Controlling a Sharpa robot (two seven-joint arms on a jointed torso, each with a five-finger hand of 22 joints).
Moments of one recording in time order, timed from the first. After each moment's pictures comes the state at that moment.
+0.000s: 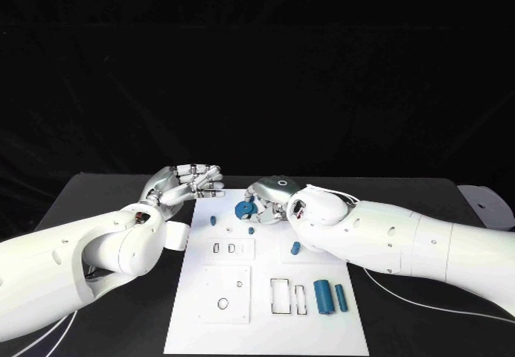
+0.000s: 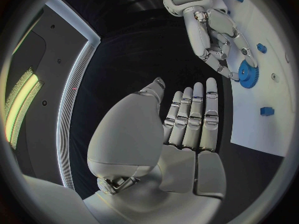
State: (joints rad) left arm 1.24 -0.92 -0.02 1.65 -0.03 -0.43 0.41; left_hand 1.47 -0.12 0.25 0.25 0.05 0.84 0.22 0.27 0.18 1.03 0.17 0.12 0.06 0.99 0.13 0.27 0.26 0.17 1.00 0.23 0.29 0.08; right arm 1.29 -0.45 -0.13 1.23 -1.63 -0.35 -0.15; right_hand 1.17 -0.15 0.23 0.29 0.19 0.84 0.16 0.24 0.38 1.37 0.08 1.33 1.31 1.46 0.01 1.53 1.31 0.01 1.46 0.12 1.56 1.31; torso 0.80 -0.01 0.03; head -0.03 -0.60
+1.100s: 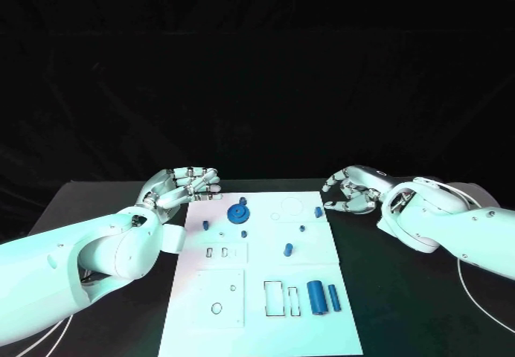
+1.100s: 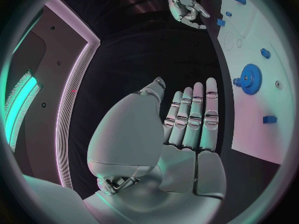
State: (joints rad) left arm 1.24 -0.92 -0.02 1.65 -0.03 -0.43 0.40; left_hand 1.48 -0.13 0.25 0.25 0.05 0.84 0.22 0.27 0.18 1.03 0.17 0.12 0.06 0.99 0.13 0.27 0.26 0.17 1.00 0.23 0.29 0.08; right arm 1.33 -0.96 -0.11 1.46 -1.33 -0.37 -0.01; right_hand 1.36 -0.20 0.31 0.20 0.16 0.86 0.16 0.20 0.38 1.39 0.07 1.35 1.31 1.47 0.01 1.53 1.31 0.01 1.47 0.11 1.57 1.31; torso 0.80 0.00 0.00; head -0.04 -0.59
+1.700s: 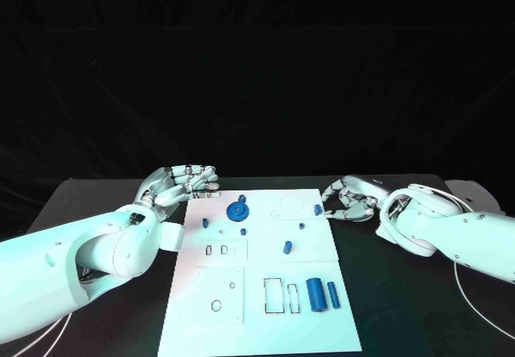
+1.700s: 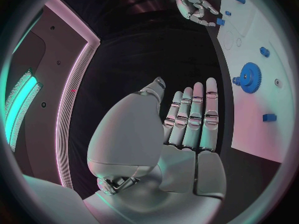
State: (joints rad) left arm 1.24 -0.92 -0.02 1.64 -0.03 -0.43 0.40; left_hand 1.48 -0.13 0.25 0.25 0.05 0.84 0.22 0.27 0.18 1.03 0.17 0.12 0.06 0.99 0.13 0.27 0.27 0.17 1.00 0.23 0.29 0.08; right arm 1.29 -0.93 -0.11 1.39 -1.29 -0.33 0.06; right_hand 1.37 -0.20 0.32 0.19 0.17 0.85 0.16 0.20 0.38 1.39 0.07 1.35 1.31 1.47 0.01 1.53 1.31 0.01 1.47 0.11 1.57 1.31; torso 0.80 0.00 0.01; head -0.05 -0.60
